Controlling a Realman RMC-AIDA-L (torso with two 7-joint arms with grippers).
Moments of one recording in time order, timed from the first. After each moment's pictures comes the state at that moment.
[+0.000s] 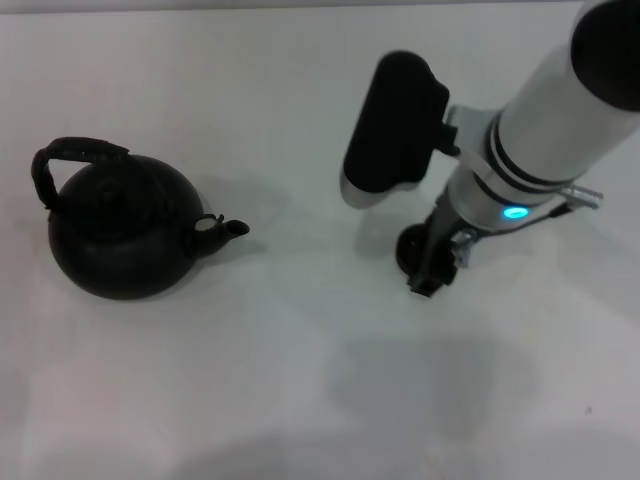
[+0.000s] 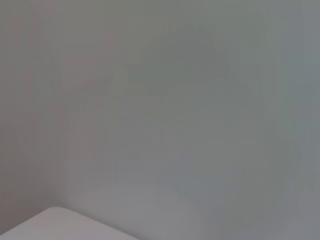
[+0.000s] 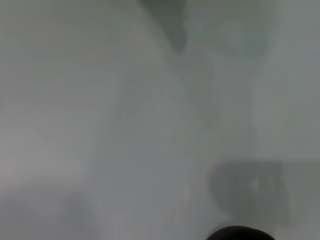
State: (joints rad) left arm -0.21 -2.07 0.22 0.10 1.21 1.31 -0.75; right arm 0.73 2.03 -2.04 -1.29 0.54 1.39 -0.39
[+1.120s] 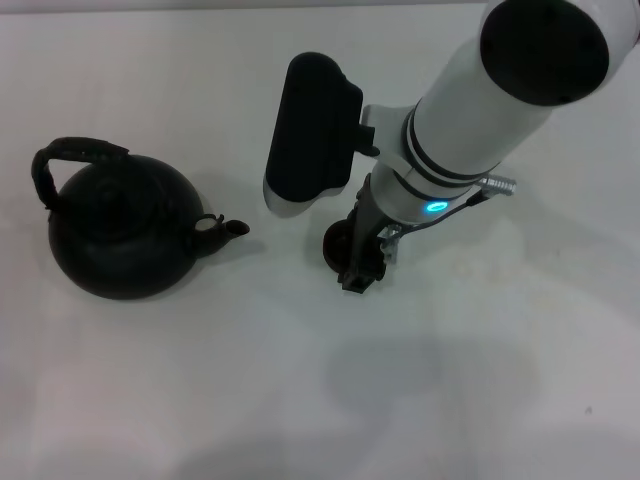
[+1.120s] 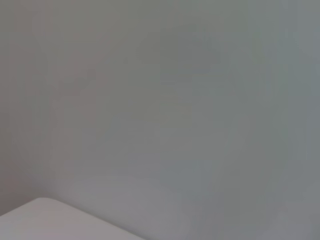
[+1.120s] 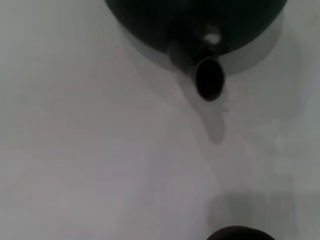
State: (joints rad) left arm -0.20 -2.08 0.23 0.07 1.22 1.33 -0.75; right arm 0.91 2.03 -2.17 -1.12 0.72 1.19 -0.42
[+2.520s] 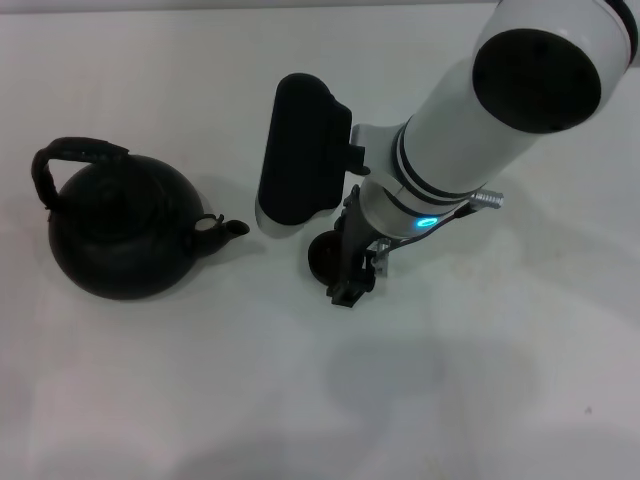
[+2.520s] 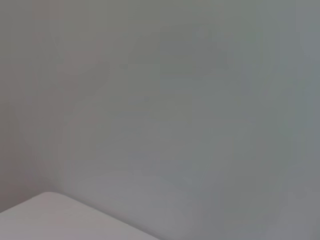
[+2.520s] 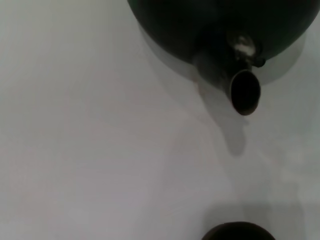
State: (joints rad) left arm -0.20 -2.08 0.23 0.06 1.22 1.33 -0.75; right arm 0.90 2.03 -2.23 -1.13 0.74 1.14 -0.42
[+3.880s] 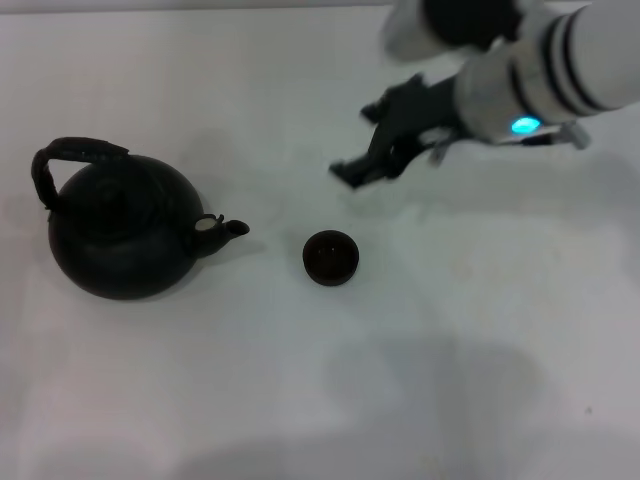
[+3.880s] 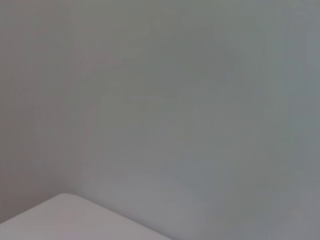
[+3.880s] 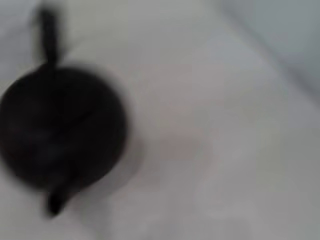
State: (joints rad) left arm -0.18 -2.07 0.22 0.07 1.21 1.33 -0.75; right arm 0.54 2.02 -1.75 -1.37 0.79 1.07 -0.64
